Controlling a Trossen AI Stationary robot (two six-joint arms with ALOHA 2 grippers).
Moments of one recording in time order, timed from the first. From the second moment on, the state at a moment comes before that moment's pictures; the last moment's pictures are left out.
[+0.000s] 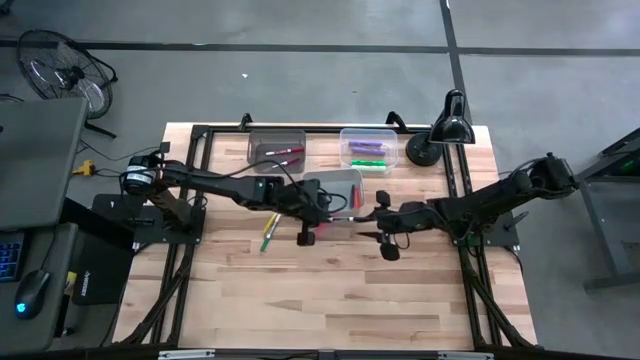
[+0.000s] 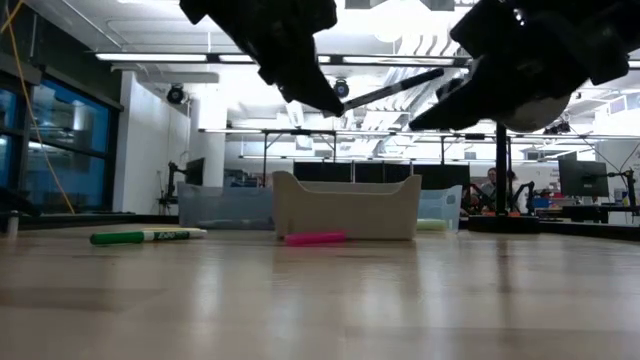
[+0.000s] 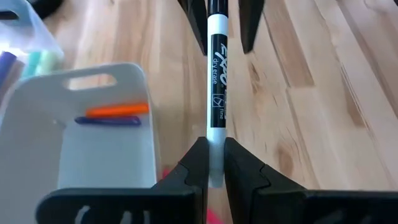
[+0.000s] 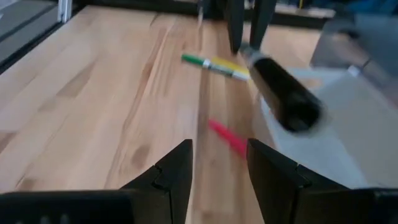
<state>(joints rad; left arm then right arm) -0.04 1.62 1.17 -0.25 -0.01 0.06 0.19 1.26 0.43 0.41 0.16 0.01</state>
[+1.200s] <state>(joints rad) -0.04 1.62 1.17 -0.28 -0.12 0.07 0.19 1.26 0.43 0.59 0.29 -0.11</state>
